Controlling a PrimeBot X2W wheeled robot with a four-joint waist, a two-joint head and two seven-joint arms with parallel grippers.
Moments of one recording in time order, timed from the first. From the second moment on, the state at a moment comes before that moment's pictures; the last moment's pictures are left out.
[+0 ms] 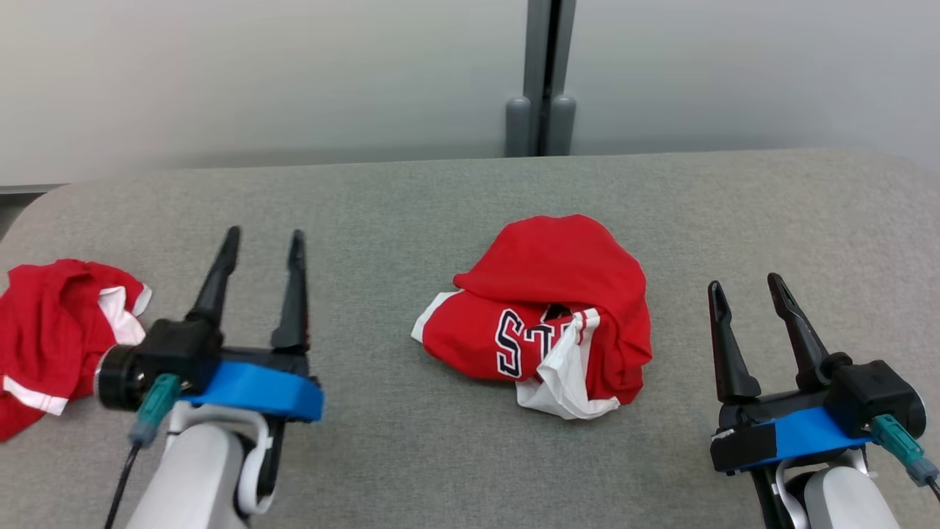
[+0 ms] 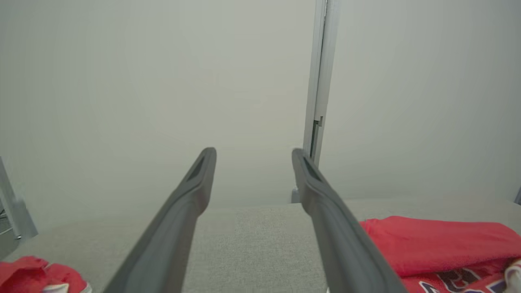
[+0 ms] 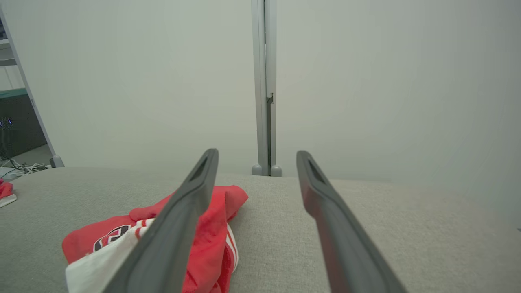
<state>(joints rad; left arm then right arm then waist) -0.32 0.19 -0.29 0.28 -0.32 0.00 -0.26 -0.16 -0.05 -0.01 0.17 0.09 0.13 -0.26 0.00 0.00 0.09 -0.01</state>
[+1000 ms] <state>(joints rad) -0.10 0.16 -0.03 0.23 -0.20 -0.04 -0.26 -0.12 -0.05 -0.02 0.20 0.07 0.13 -0.26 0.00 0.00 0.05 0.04</state>
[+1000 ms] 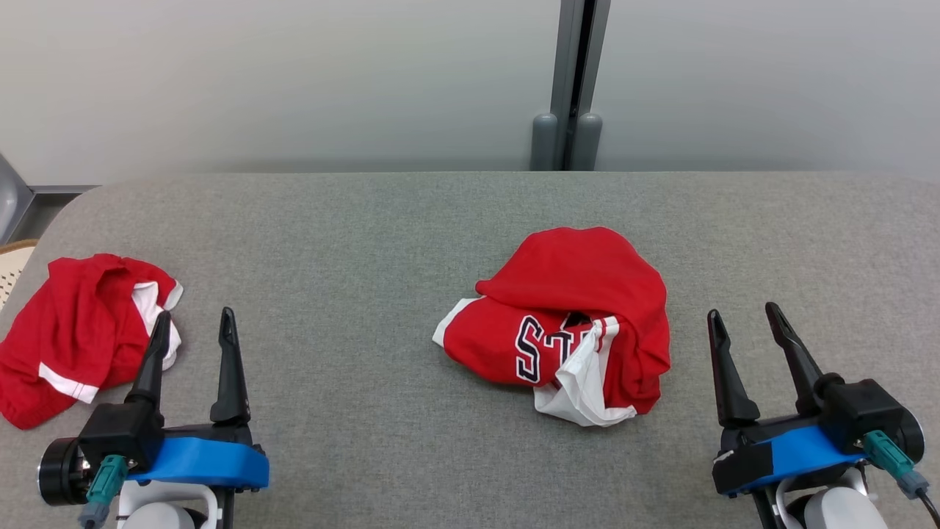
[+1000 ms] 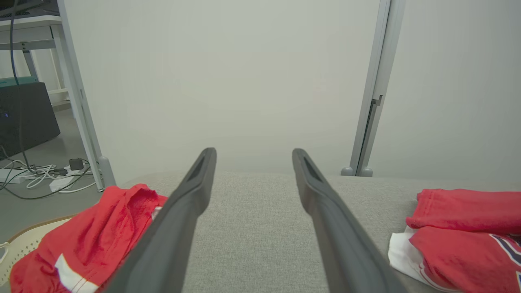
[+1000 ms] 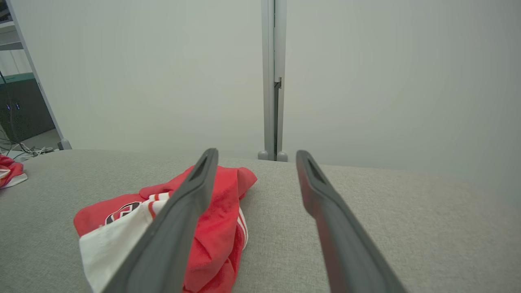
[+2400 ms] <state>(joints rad) -0.36 0.10 -0.66 0.48 -0.22 -0.13 -0.20 -0.18 -0.05 0.00 0.22 0.09 0.13 -0.26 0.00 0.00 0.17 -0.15</state>
